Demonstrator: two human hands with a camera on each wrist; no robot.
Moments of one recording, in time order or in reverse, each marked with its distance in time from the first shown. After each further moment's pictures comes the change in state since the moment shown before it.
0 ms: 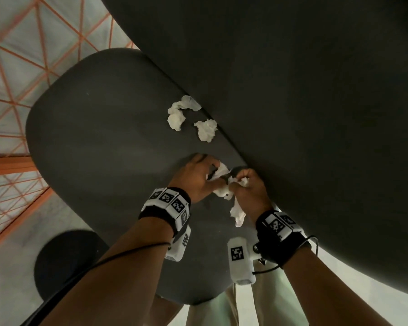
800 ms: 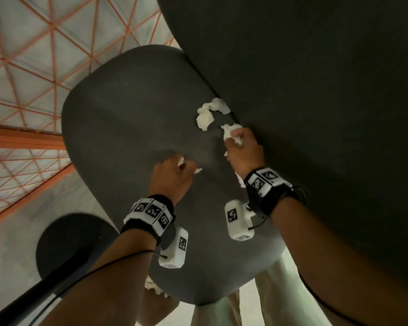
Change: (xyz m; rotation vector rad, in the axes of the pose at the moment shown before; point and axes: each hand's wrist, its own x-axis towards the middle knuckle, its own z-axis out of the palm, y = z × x) left_hand -0.047 -0.045 -0.033 -0.200 0.458 -0.396; right_hand 0.040 -0.080 0.055 -0.297 -0.056 -0.167
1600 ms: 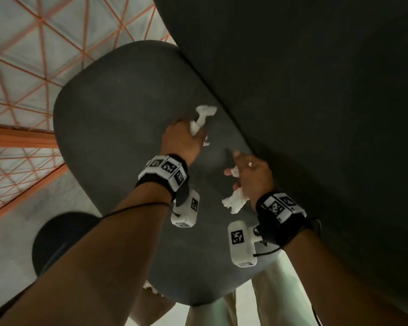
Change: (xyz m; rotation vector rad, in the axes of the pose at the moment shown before) left_hand 0.062 0.054 0.002 -0.007 0.005 0.068; right_hand -0.028 0.034 -0.015 0.274 -0.030 0.113
